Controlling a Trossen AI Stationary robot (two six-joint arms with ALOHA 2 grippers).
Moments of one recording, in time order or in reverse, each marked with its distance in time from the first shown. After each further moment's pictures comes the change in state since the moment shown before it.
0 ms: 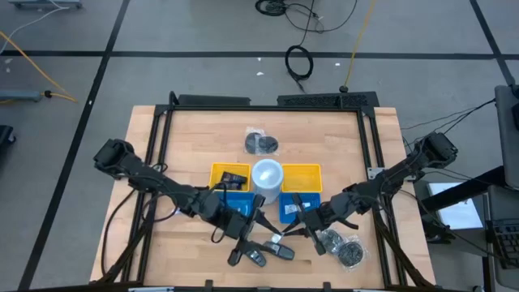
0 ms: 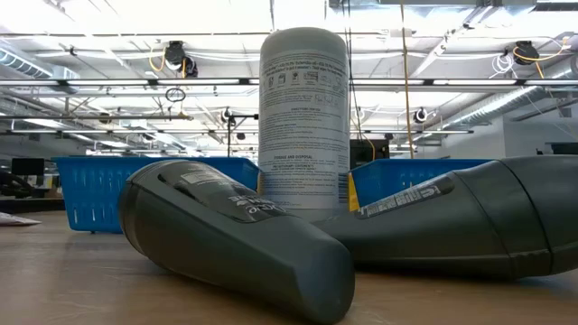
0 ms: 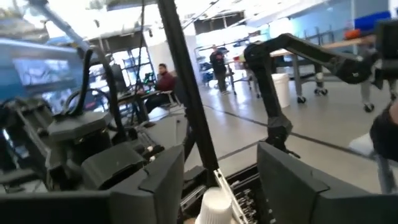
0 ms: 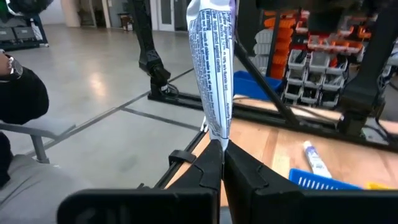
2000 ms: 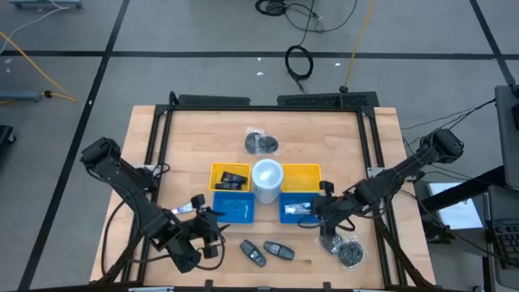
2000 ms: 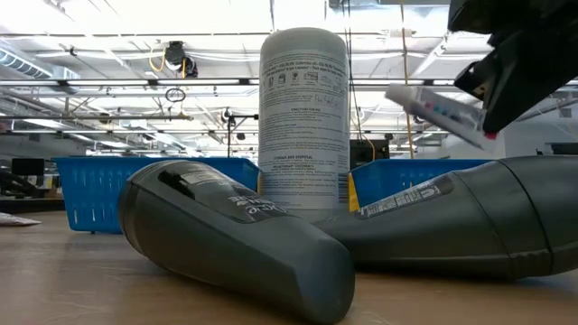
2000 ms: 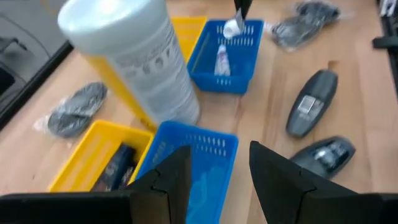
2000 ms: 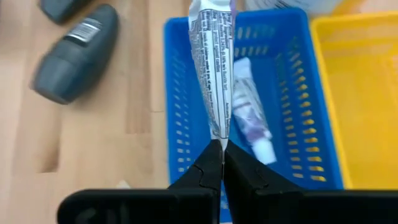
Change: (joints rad) left arm -0.316 -0.105 0.000 -1.337 -0.812 -1.039; right arm 0.009 -0.113 0.000 -1.054 0.186 0.527
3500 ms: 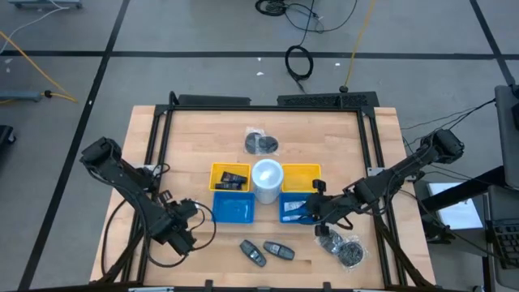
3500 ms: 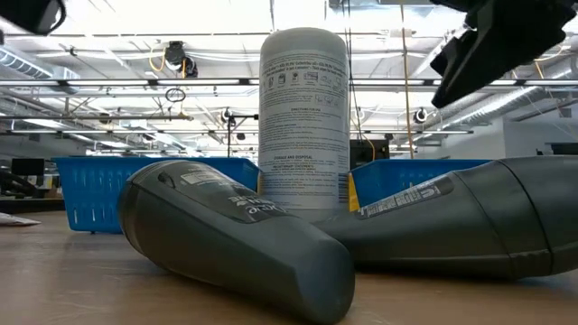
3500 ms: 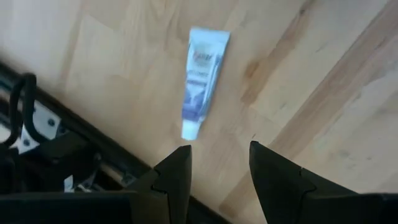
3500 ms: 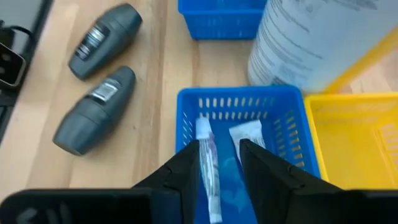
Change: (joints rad) left arm 0.009 0.001 -0.126 -0.637 0.764 -0.520; right arm -0.022 0.000 0.000 0.196 0.049 -0.125
